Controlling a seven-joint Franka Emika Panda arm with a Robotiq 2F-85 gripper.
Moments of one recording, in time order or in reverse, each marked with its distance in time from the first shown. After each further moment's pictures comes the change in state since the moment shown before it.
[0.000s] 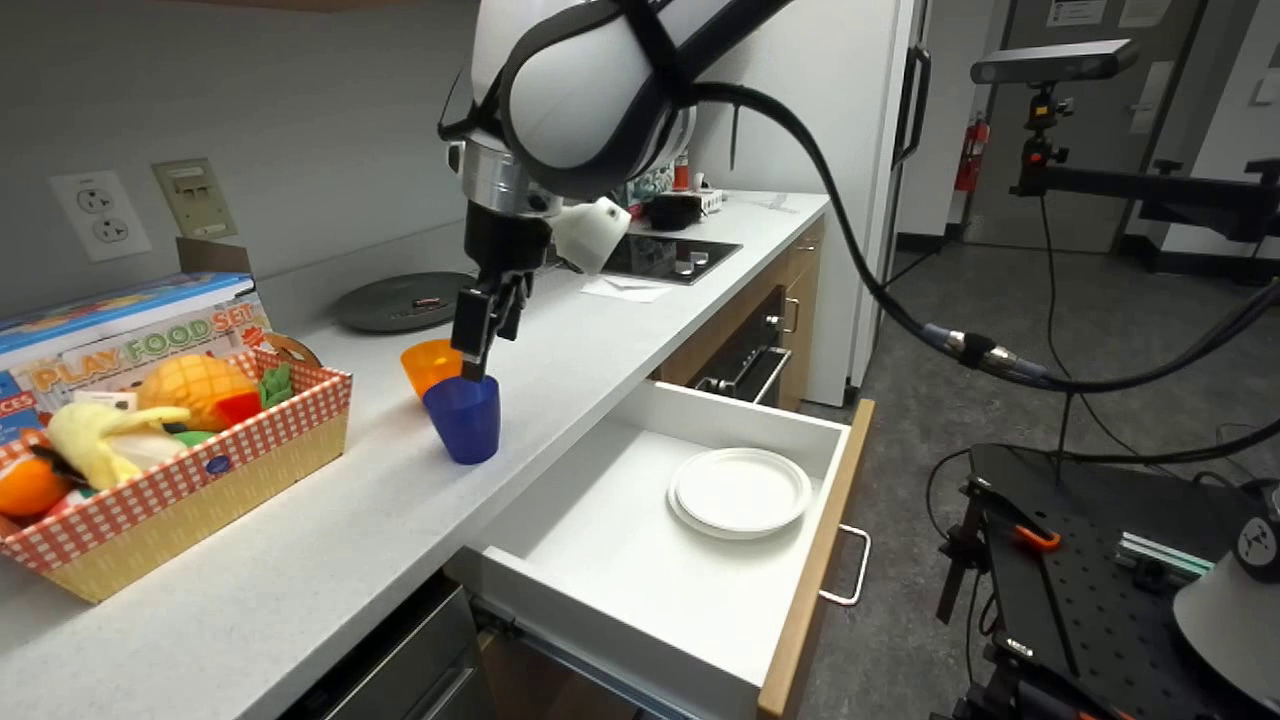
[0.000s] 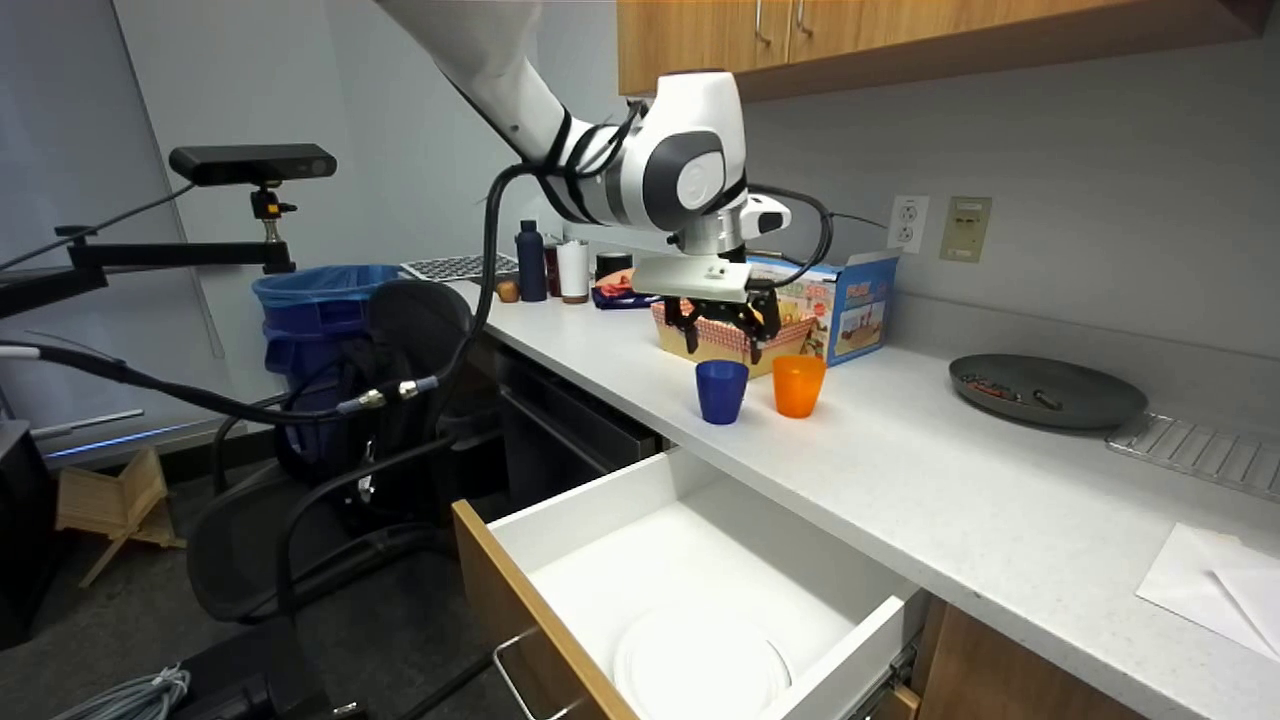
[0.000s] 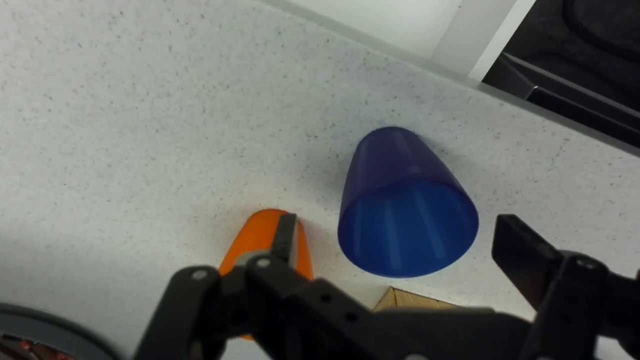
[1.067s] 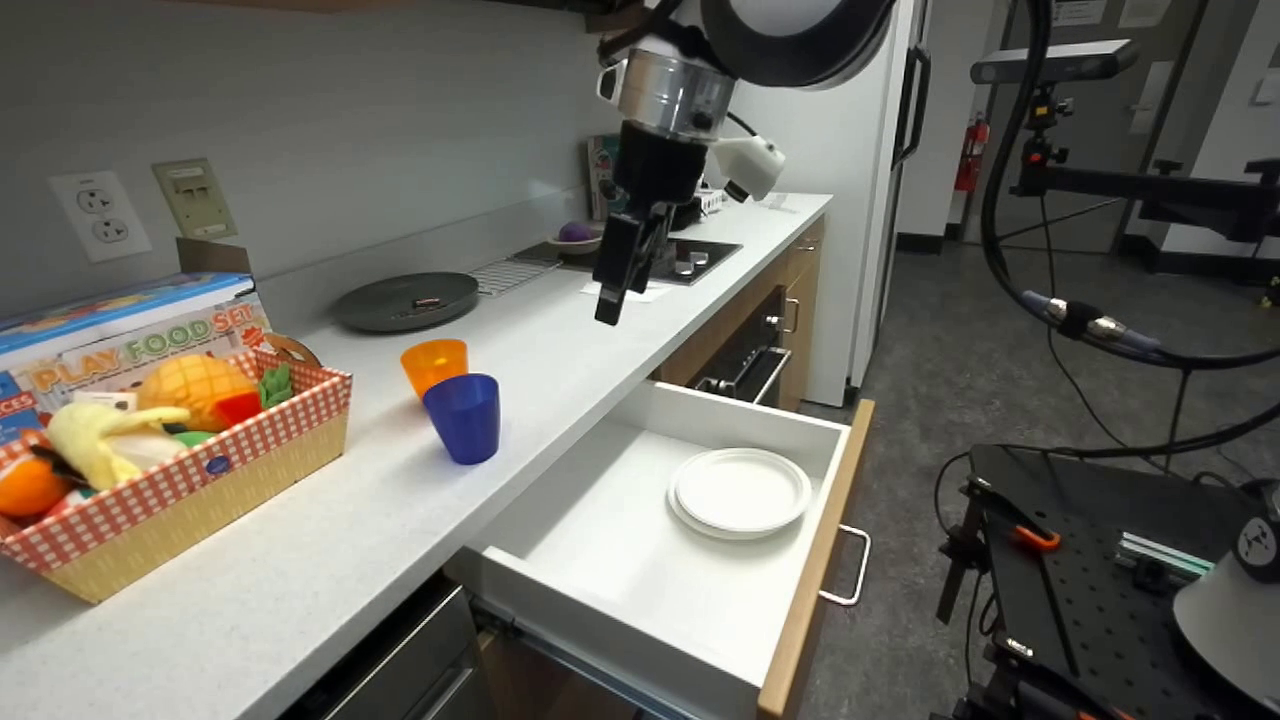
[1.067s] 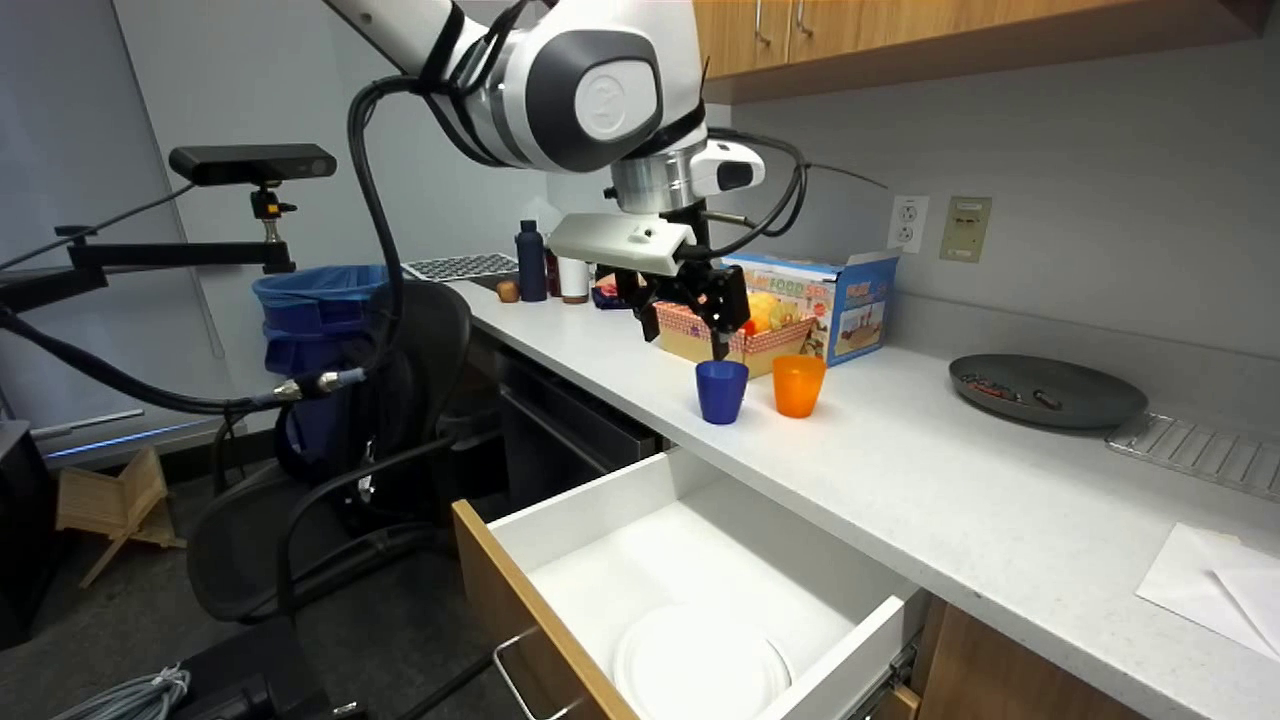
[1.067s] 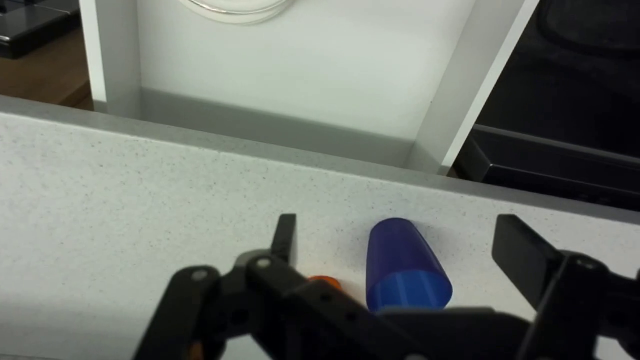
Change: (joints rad) arm -0.009 -0.451 -0.061 -0.466 0.083 0.001 0.031
